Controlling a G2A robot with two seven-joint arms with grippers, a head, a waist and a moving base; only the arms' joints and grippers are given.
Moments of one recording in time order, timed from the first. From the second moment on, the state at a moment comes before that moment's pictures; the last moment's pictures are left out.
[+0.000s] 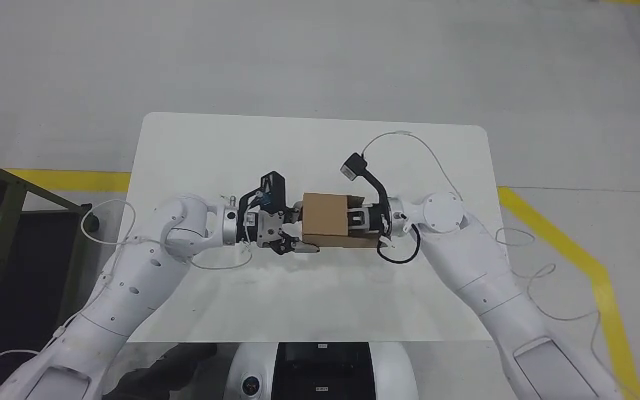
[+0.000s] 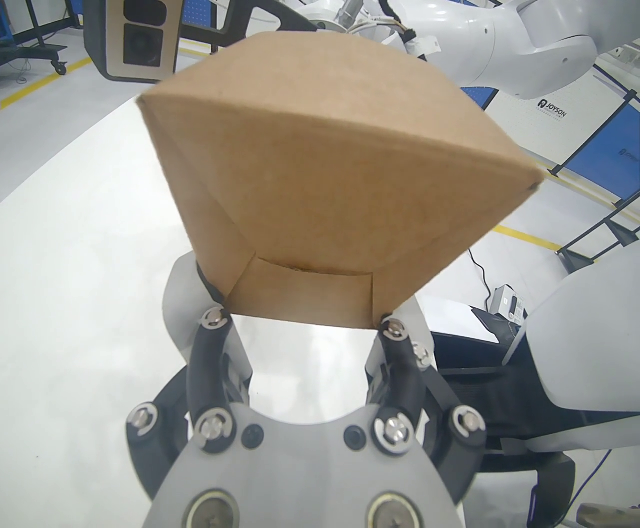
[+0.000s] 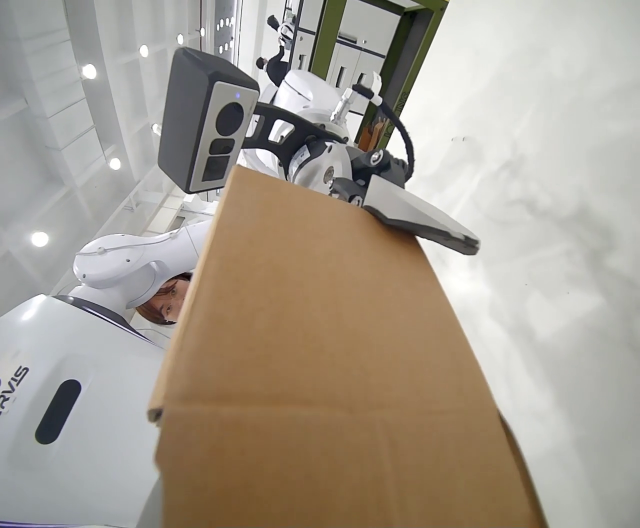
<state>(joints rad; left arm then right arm) 1.13 -0.91 -1.06 -1.58 0.70 -1.01 -0.38 -0.86 -1.32 0.87 -1.18 0.42 -0.44 1.20</state>
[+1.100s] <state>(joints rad) 1.15 -0.90 -1.10 -1.57 0.71 -1.01 -0.32 -1.04 -1.24 1.13 -1.30 0.37 -0.36 1.09</state>
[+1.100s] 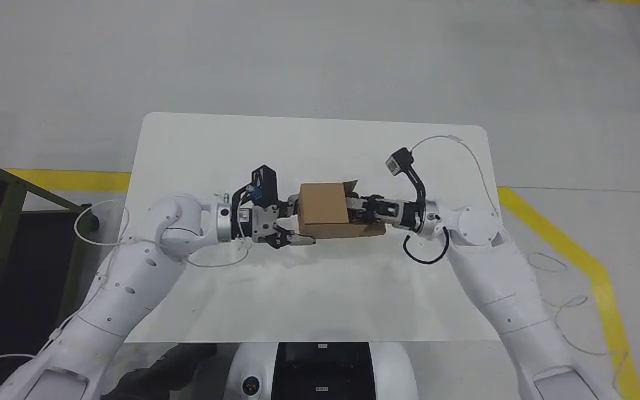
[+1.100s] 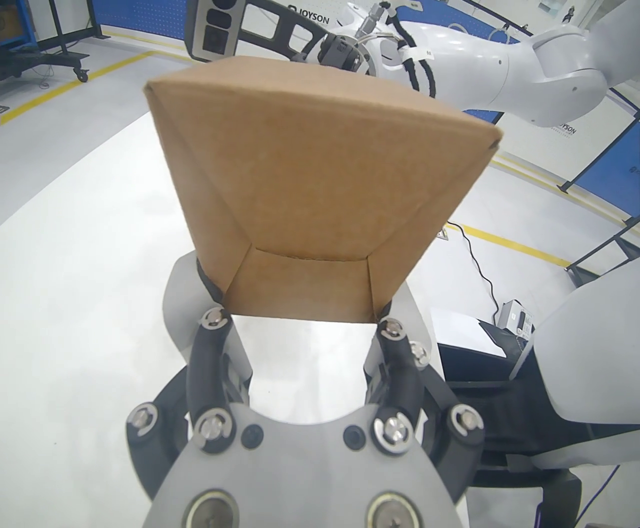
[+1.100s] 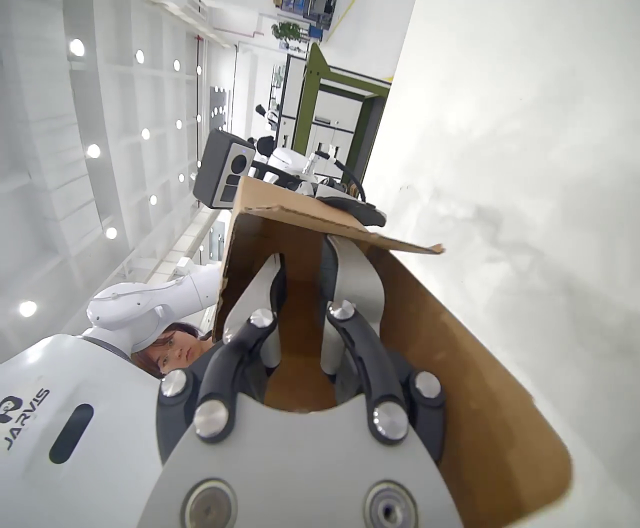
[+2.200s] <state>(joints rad) 1.16 -0.90 -1.14 -1.58 0.74 -1.01 -0.28 -1.11 -1.21 1.18 -1.22 0.45 -0.22 1.10</state>
